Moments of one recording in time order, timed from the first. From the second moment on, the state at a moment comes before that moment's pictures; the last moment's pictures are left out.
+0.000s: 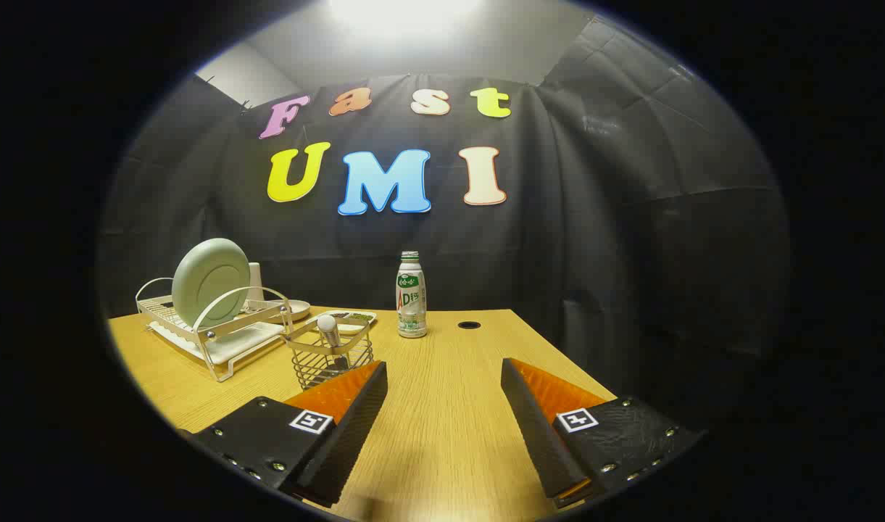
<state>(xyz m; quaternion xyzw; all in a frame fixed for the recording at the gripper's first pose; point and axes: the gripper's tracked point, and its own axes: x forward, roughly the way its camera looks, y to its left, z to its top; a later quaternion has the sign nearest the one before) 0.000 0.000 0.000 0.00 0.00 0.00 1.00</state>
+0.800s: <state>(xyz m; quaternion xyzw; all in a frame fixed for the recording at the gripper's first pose) 0.062 -0.043 0.052 -0.01 -0.01 -0.08 1.00</state>
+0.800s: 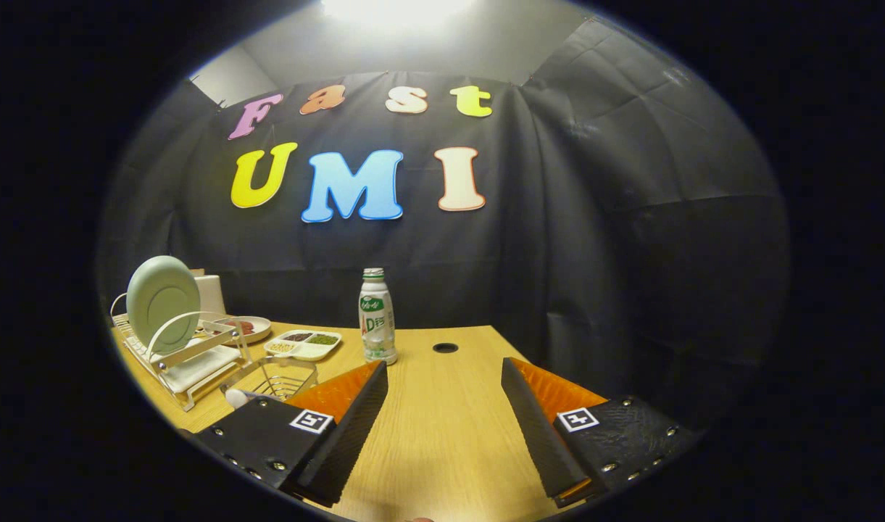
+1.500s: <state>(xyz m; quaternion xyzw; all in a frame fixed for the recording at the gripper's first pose) -0.083 0.074 0.162 -0.03 0.05 -0.04 1.00</state>
